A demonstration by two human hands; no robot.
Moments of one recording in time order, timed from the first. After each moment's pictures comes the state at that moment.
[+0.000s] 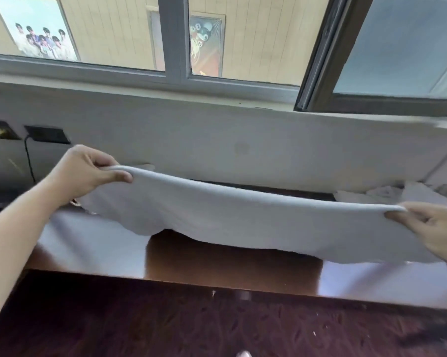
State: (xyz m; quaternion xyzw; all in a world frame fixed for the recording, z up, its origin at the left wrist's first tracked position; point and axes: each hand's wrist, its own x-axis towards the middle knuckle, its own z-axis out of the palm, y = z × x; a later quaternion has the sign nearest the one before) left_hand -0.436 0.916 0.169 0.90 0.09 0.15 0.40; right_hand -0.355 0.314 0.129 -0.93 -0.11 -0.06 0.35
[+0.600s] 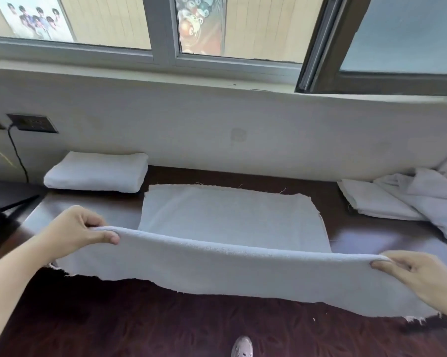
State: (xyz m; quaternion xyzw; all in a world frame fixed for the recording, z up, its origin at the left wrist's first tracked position) left_hand -0.467 0.900 0.081 0.91 0.15 -0.04 0.38; right_hand -0.375 0.286 0.072 -0.95 -0.03 0.13 0.28
